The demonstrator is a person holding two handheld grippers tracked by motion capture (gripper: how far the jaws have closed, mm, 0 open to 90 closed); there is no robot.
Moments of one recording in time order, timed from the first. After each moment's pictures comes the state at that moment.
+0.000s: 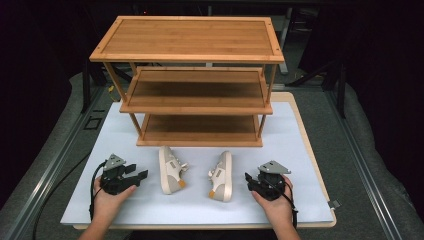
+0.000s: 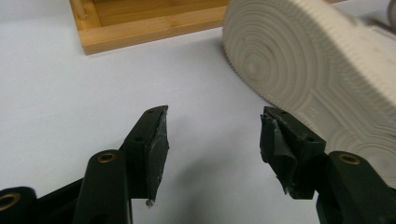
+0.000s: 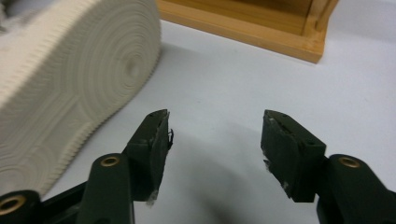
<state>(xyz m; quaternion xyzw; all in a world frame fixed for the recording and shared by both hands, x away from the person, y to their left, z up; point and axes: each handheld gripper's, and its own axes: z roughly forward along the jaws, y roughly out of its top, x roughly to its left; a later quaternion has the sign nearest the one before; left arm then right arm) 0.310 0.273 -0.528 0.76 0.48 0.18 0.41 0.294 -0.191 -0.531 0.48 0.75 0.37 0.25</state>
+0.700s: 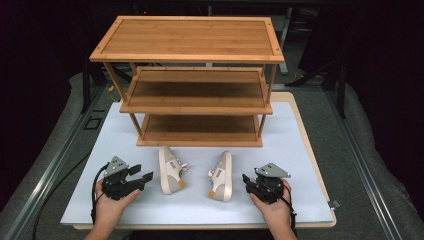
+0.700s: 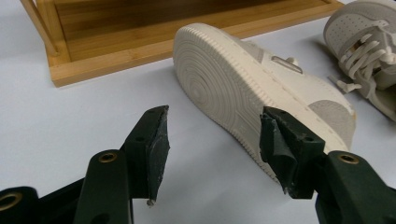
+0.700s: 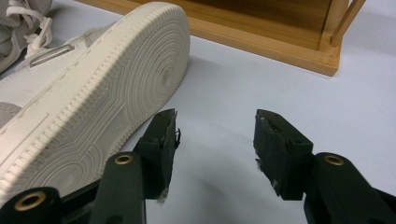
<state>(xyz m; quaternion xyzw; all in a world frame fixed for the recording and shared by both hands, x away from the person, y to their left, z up) 0.288 0.252 -0.505 0.76 0.45 0.19 0.43 0.283 -0.183 -0.523 0.47 0.75 0.40 0.24</state>
